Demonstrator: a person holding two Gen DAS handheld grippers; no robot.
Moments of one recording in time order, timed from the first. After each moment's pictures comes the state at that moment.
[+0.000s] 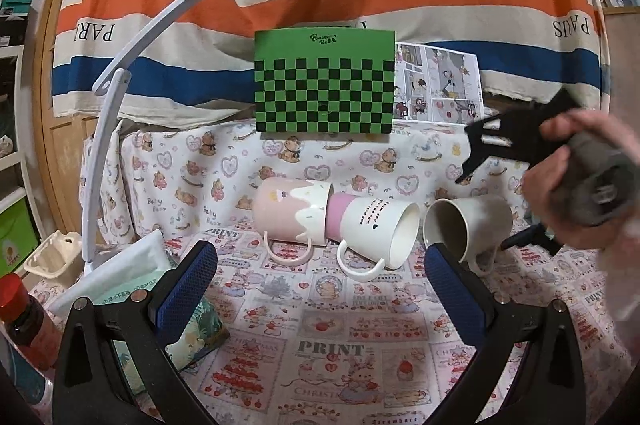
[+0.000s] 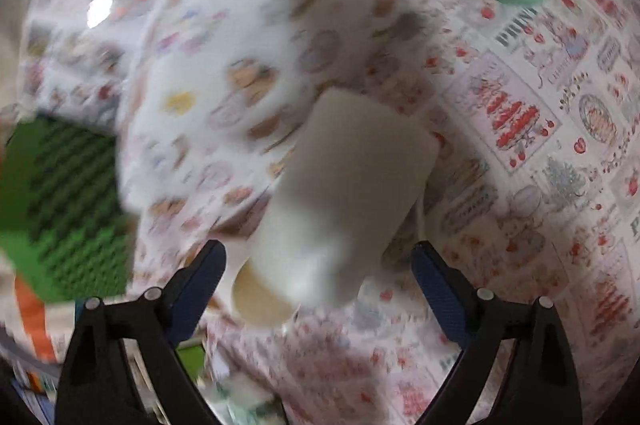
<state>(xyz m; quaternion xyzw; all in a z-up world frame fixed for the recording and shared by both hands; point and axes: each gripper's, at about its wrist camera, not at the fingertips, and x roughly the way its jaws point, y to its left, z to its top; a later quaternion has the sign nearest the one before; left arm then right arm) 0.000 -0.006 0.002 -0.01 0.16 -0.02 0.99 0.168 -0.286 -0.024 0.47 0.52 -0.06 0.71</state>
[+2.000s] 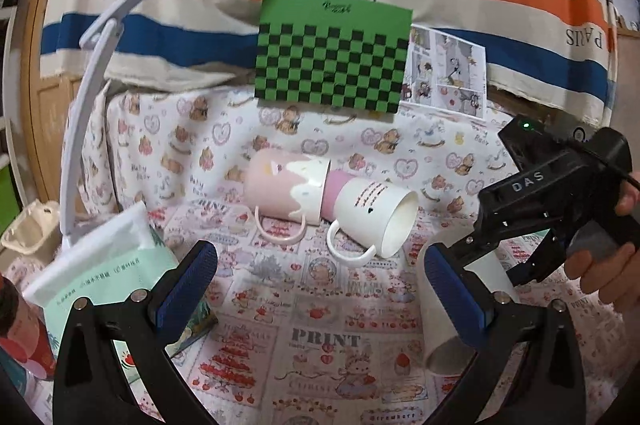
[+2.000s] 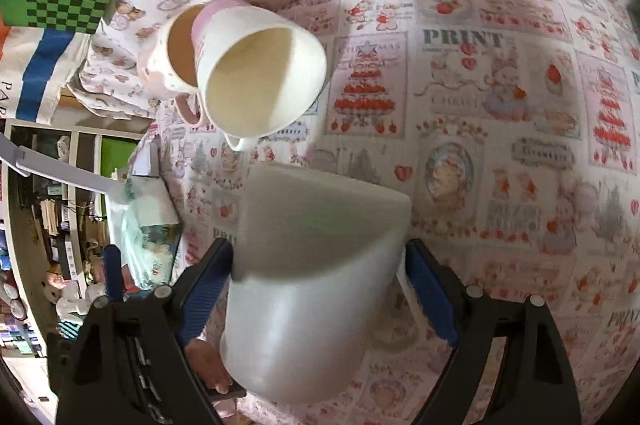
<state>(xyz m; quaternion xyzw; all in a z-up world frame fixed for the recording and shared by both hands) 0.021 0.011 -0.006 -0.05 0.22 -0.04 0.97 0.157 -0.211 -0.048 0.18 0.67 0.20 0.69</state>
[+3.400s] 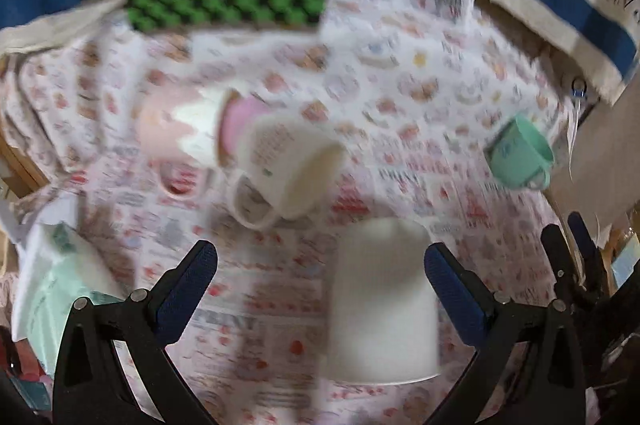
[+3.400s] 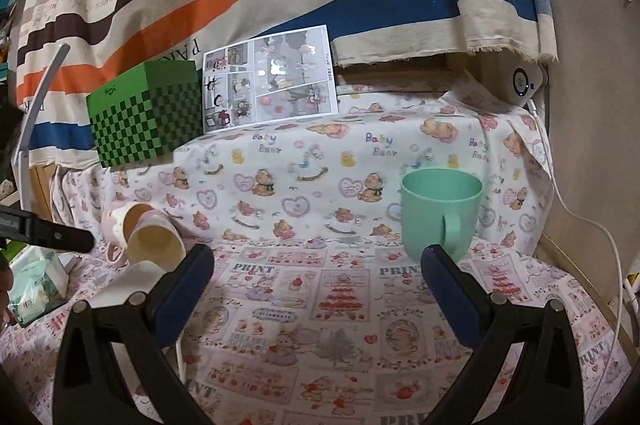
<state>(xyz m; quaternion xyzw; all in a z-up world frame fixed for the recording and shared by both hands) 0.113 -0.074 0.029 -0.04 0.48 -0.11 0.87 0.023 -0.337 -0.006 0.06 0.18 0.04 0.98</state>
